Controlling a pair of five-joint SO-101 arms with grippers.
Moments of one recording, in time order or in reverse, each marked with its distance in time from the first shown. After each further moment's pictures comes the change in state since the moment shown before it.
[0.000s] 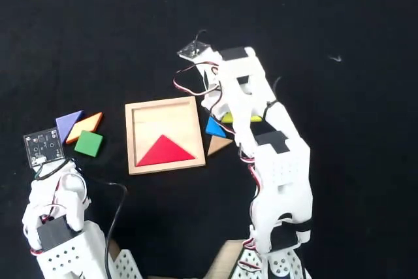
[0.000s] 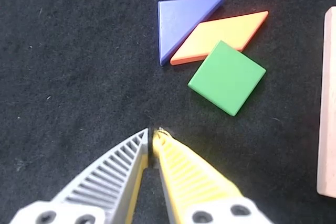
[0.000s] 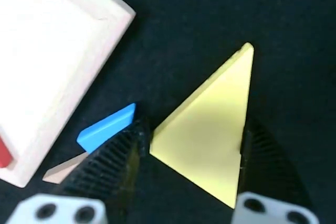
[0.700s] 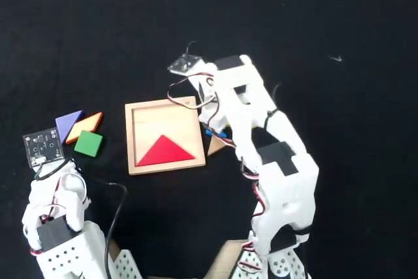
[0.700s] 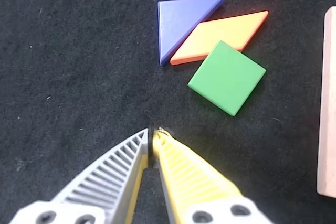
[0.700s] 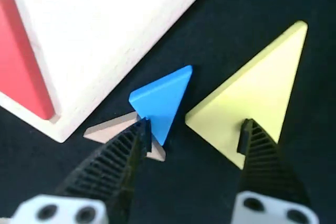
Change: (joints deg) left arm 0.0 0.0 0.0 0.0 0.0; right arm -2.9 -11.8 13.5 -0.9 4.2
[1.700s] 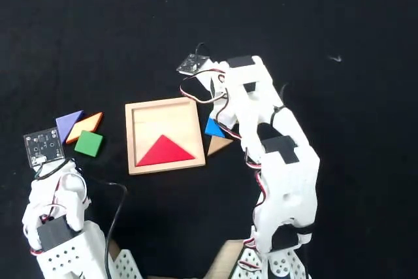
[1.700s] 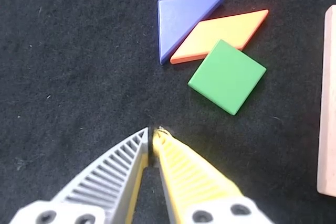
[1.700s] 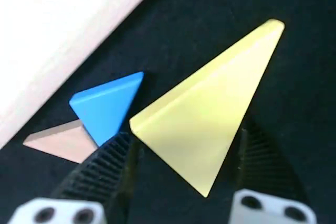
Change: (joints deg) left arm 0.0 0.0 0.0 0.0 0.0; right arm 4.5 5.6 -2.1 -3.7 9.3
